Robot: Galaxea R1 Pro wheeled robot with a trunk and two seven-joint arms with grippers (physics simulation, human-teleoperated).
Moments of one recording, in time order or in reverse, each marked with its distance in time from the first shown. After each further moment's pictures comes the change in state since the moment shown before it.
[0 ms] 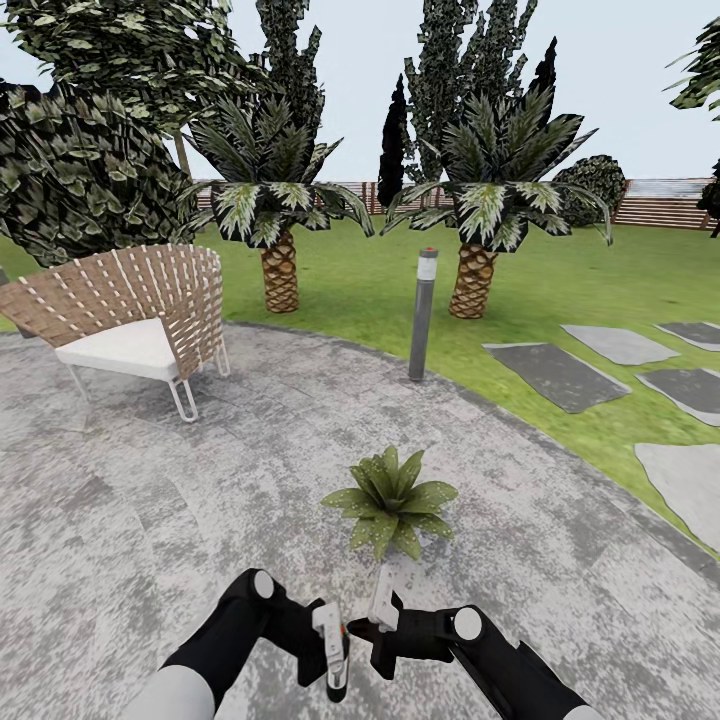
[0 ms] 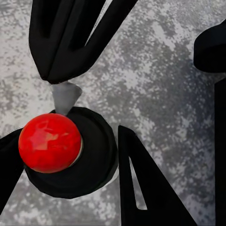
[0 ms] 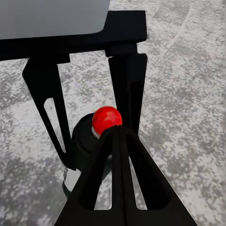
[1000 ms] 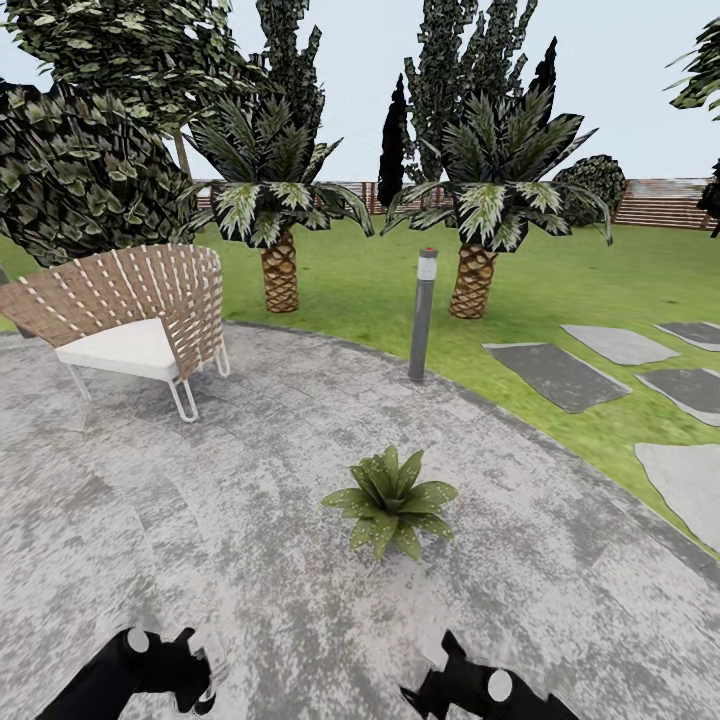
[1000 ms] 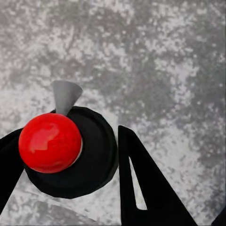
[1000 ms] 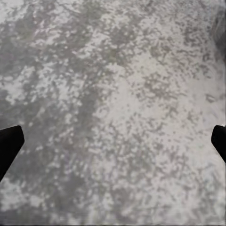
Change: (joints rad) left arm 0.085 0.289 0.244 0.148 0.056 -0.002 0.362; right arm 0.001 -0.011 0.005 0.405 -0.004 -0.028 -0.407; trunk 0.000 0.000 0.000
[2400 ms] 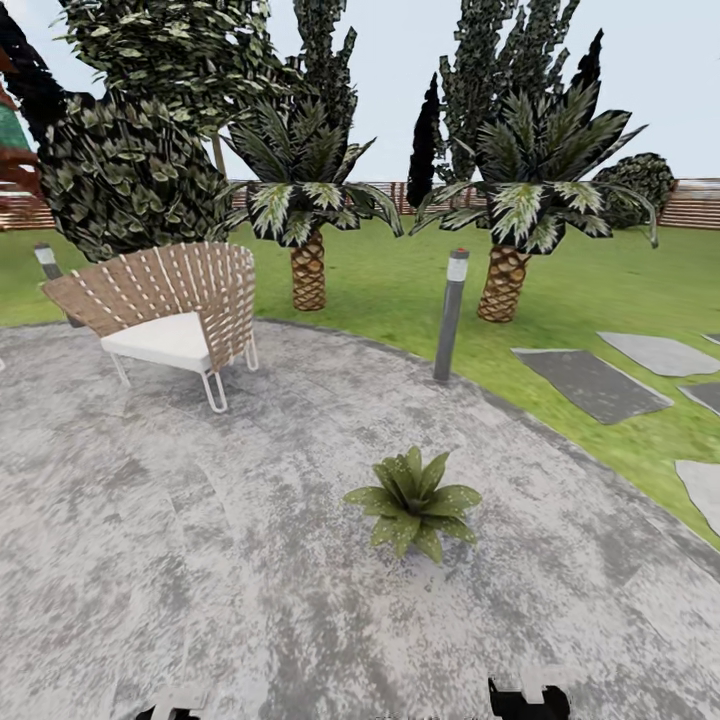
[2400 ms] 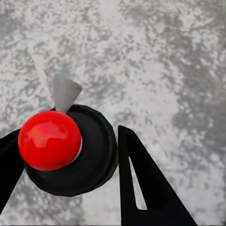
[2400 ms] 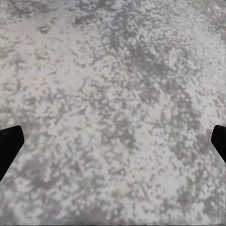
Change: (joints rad) left arm 0.075 -0.032 0.074 0.429 0.575 -0.348 0.676; right arm 0.016 -0.014 -0.006 0.359 -0.643 -0.266 -0.460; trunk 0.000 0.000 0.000
